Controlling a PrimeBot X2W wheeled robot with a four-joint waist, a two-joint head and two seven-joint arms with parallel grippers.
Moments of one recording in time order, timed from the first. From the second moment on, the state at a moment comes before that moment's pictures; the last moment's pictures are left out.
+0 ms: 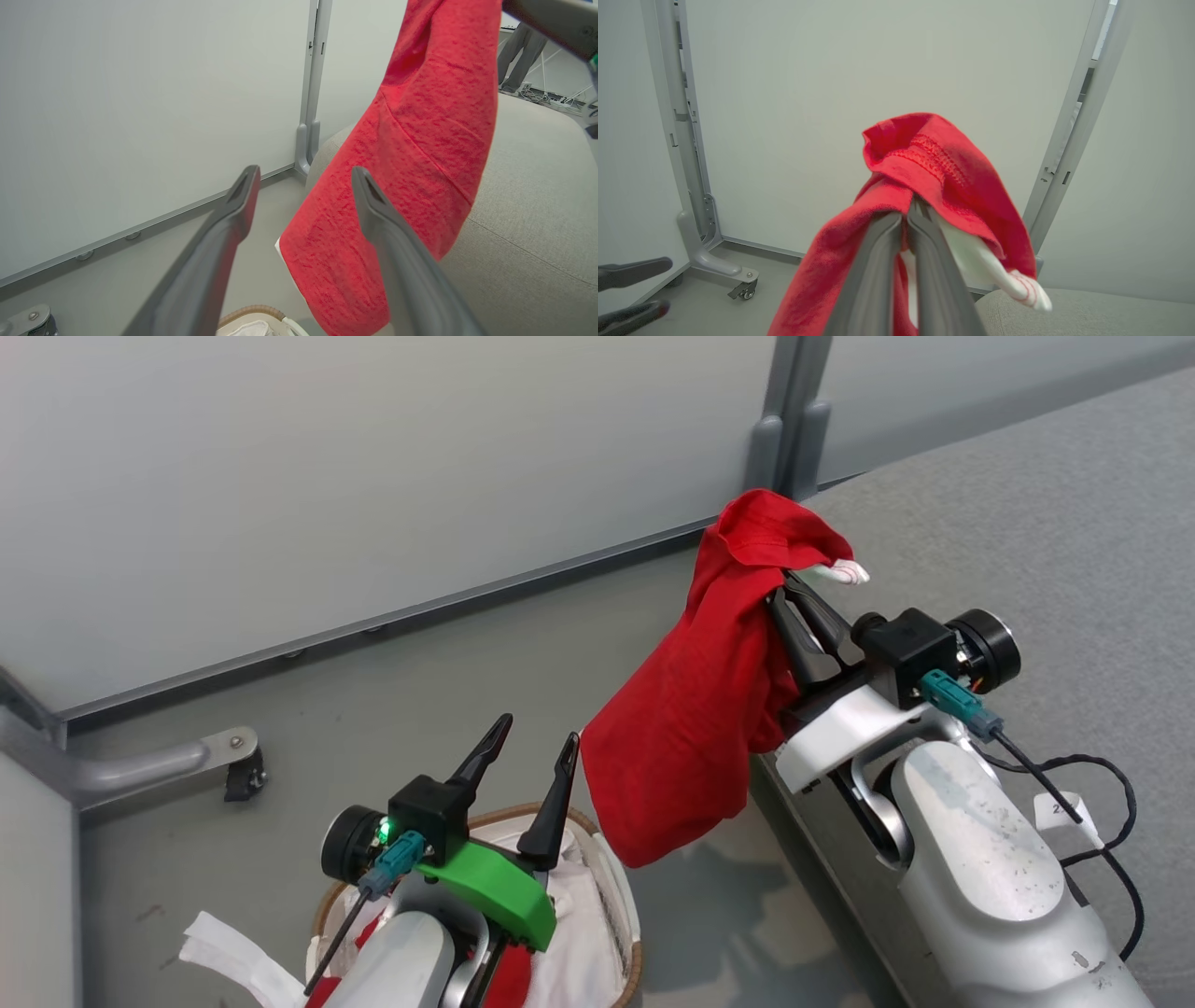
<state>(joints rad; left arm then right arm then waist) -0.31 0.07 -0.51 0.44 -0.36 -0.13 -0.26 -0.52 -0.06 0.29 0.36 0.10 0.13 -0.26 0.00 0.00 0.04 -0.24</state>
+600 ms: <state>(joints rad) -0.33 0.07 -0.56 0.43 -0.35 -0.13 -0.26 -0.53 -0.09 0.20 0.34 0.09 0.13 -0.26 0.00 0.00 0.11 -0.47</state>
